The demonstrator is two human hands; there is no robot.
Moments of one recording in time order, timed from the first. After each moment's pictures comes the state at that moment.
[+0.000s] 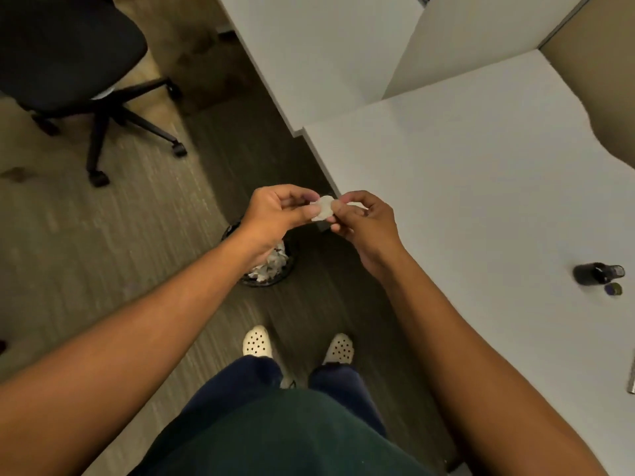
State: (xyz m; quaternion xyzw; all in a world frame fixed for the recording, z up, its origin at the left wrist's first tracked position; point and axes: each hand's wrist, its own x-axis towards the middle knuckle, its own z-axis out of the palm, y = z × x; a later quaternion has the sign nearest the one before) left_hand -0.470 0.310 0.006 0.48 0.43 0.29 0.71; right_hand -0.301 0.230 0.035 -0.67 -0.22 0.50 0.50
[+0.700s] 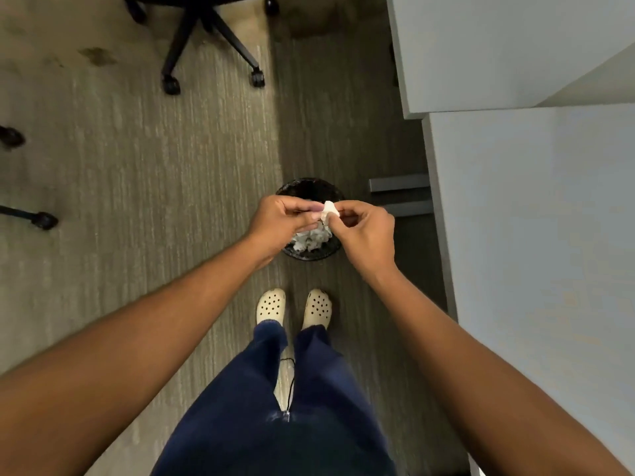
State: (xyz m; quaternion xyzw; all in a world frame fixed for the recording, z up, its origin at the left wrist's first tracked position) left_hand -0.557 0.339 -0.103 0.35 0.58 0.30 0.67; right_hand -0.380 0.313 -0.089 -0.68 -0.53 0.41 0.31
